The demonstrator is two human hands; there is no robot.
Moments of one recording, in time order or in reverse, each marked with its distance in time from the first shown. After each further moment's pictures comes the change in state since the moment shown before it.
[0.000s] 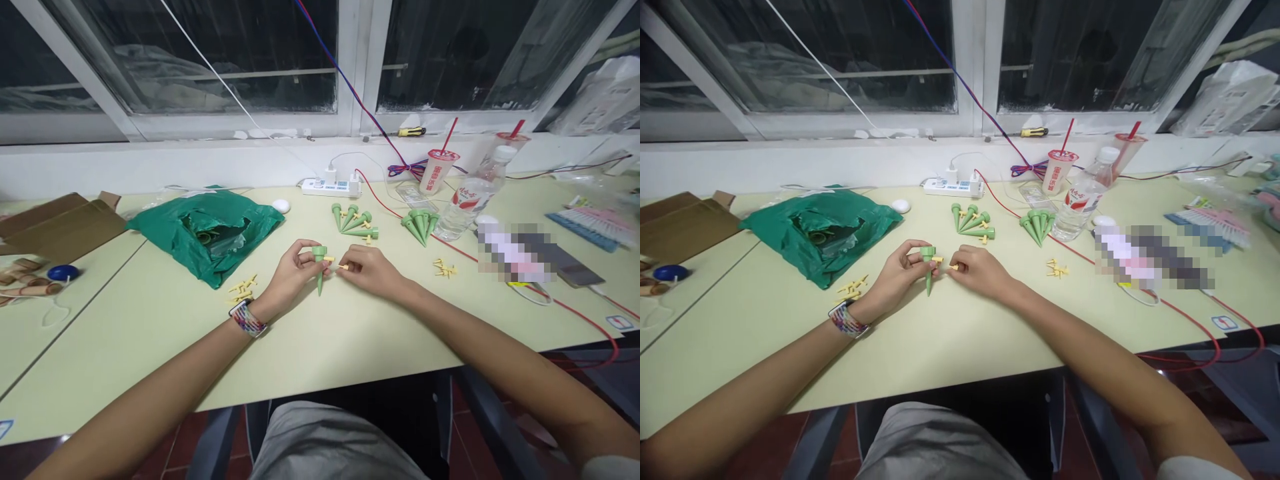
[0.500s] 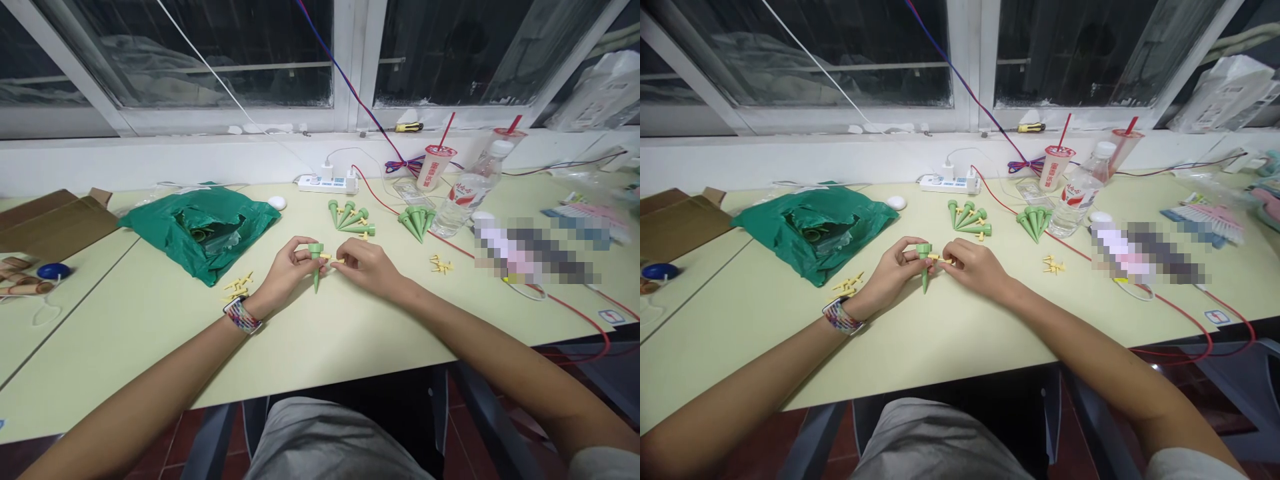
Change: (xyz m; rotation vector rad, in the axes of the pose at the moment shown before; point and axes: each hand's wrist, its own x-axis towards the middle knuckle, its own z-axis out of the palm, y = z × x) left_hand 0.000 0.002 -0.001 0.042 -0.019 -0.002; right_hand -0.004 -0.012 -0.003 0.003 0.099 -0.076
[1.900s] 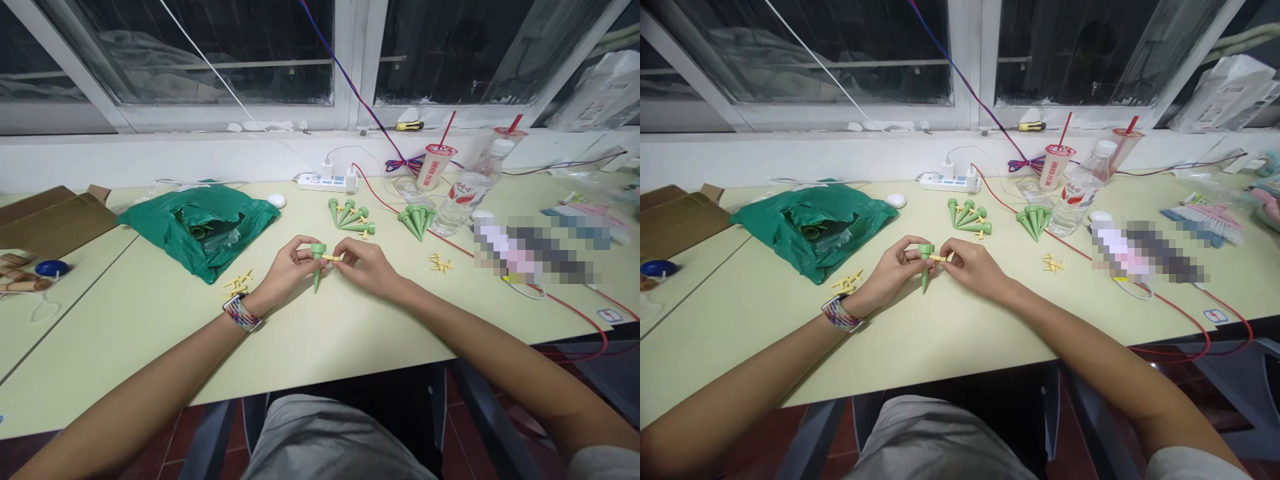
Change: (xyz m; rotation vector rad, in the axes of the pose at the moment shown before) left_hand 0.001 -0.001 -0.001 0.050 -0.037 -0.003; right_hand -0.002 -0.002 0.004 0.186 -0.010 0.103
